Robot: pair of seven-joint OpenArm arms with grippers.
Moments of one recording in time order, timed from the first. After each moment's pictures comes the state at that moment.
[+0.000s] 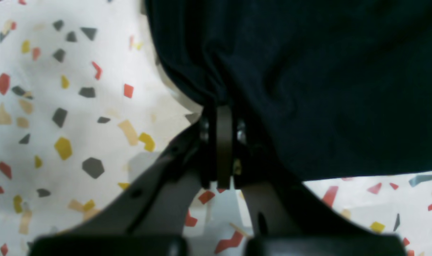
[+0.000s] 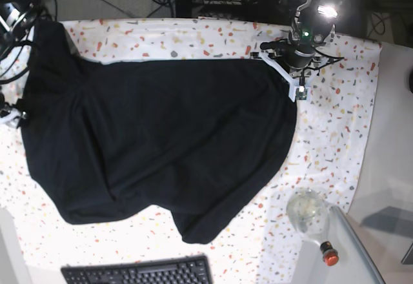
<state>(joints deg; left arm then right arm) 19.8 -16.5 9.0 87.9 -14.3 9.4 30.8 14.8 18.8 49.3 44.2 1.6 40.1 -42.1</state>
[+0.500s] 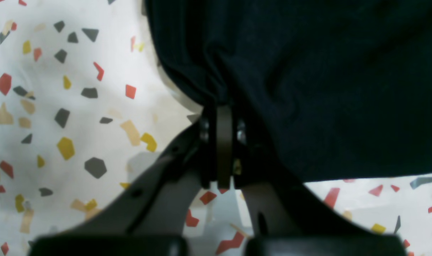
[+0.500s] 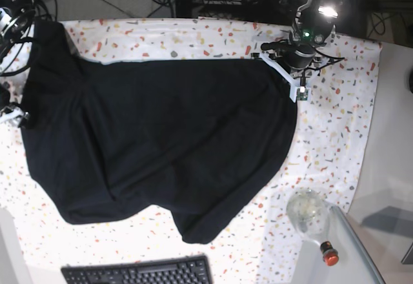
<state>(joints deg) 19.8 -16.5 8.9 87.9 -14.4 9.4 30.8 14.2 20.3 49.4 35.5 3.4 40.3 -33.2</state>
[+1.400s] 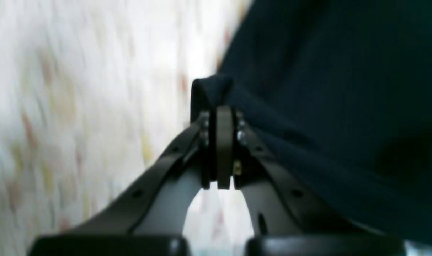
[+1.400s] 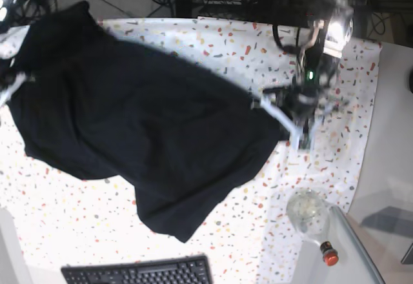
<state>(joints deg) 1.8 -18.1 14.6 84.7 -14.2 9.6 32.4 0.1 10.9 41.0 89.9 3.1 40.8 -65.1</state>
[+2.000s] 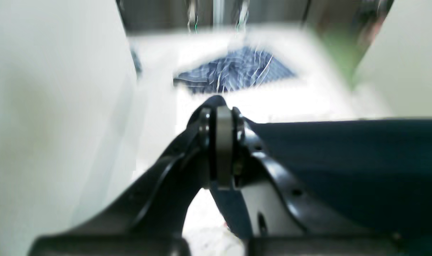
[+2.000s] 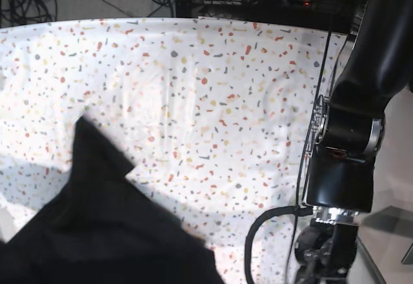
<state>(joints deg) -51.0 -6.2 11.7 76.0 -15.1 9.2 38.4 53.7 33.7 21.5 78.7 3.8 40.3 -67.2</state>
